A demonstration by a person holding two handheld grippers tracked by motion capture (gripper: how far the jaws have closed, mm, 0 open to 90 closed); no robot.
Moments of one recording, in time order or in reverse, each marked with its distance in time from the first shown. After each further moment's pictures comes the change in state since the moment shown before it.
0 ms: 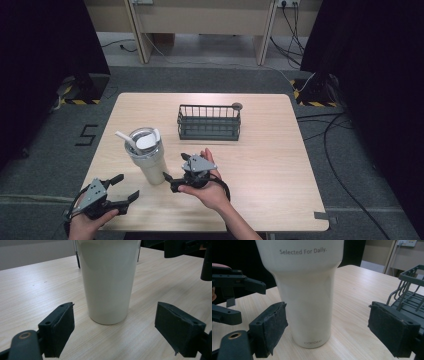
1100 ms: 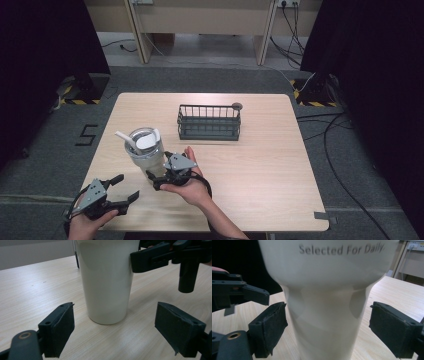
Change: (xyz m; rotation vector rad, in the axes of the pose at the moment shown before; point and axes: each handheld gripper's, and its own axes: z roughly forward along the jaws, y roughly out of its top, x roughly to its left) left arm 0.000 0.000 -0.001 -0.002 -0.006 -0.002; right arm 0.020 0.002 0.051 -0.026 0.022 -0.025
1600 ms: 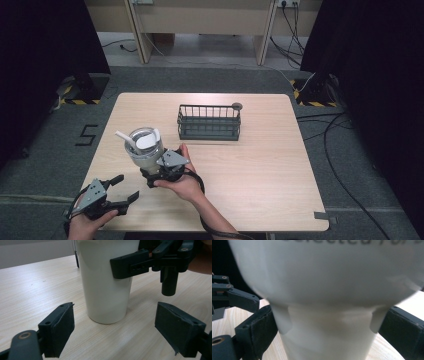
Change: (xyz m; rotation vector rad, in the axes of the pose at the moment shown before) left arm 0.000 -0.001 0.000 0.002 -0.004 -0.004; right arm -0.001 0.001 0.026 -0.028 0.015 -0.012
